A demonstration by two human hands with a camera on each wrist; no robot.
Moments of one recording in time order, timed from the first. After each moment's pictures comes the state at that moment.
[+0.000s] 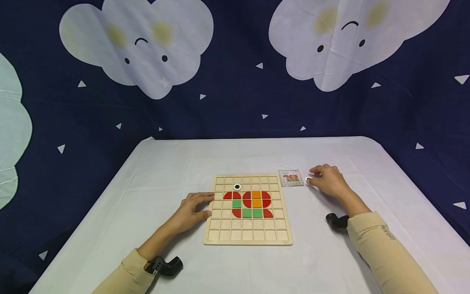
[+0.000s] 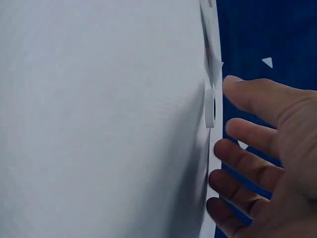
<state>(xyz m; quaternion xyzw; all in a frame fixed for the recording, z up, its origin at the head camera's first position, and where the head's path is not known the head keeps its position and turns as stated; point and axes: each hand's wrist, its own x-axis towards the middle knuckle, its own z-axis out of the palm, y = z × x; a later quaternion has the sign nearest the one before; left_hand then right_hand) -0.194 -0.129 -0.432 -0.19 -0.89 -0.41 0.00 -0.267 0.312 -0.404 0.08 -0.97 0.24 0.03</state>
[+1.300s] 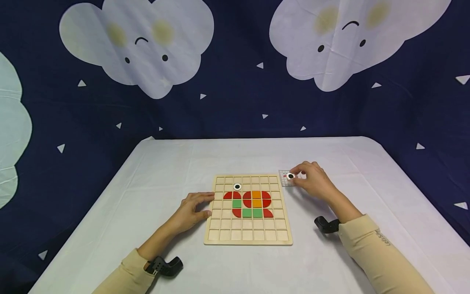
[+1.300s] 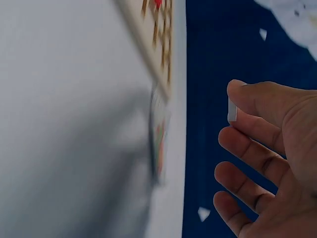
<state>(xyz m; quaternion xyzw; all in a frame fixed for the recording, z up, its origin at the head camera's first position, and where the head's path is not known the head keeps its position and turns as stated) -0.194 -0.128 -0.432 -0.19 -0.90 -0.40 0.01 -0.248 0.263 -0.381 0.14 -0.95 0.26 0.05</state>
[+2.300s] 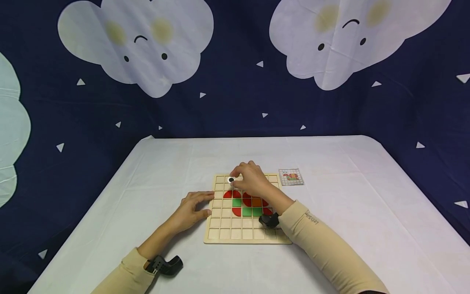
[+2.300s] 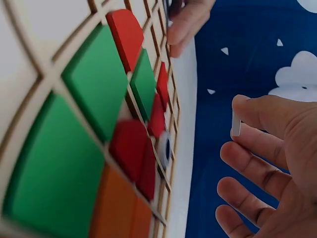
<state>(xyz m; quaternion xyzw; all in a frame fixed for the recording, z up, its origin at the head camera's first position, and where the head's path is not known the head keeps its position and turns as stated) -0.194 -0.129 -0.432 -0.20 -0.90 -0.39 0.02 -0.259 0.108 -0.380 0.26 -0.92 0.28 0.02</state>
